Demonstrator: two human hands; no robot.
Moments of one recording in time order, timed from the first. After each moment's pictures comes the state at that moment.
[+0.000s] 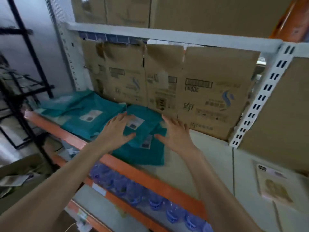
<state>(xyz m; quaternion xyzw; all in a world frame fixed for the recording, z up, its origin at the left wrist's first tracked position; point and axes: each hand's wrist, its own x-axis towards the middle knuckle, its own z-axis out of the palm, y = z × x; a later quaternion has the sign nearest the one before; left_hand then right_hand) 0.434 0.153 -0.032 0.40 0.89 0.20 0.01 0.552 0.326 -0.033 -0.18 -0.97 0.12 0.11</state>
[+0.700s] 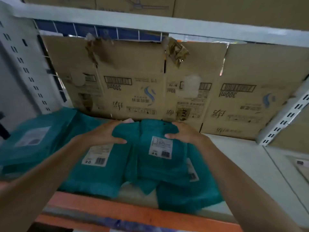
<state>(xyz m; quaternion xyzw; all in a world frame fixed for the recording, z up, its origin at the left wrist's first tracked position) 0.157 0.155 -0.044 0.50 0.79 0.21 0.29 0.361 0.349 -0.057 -0.36 -0.88 0.30 -0.04</state>
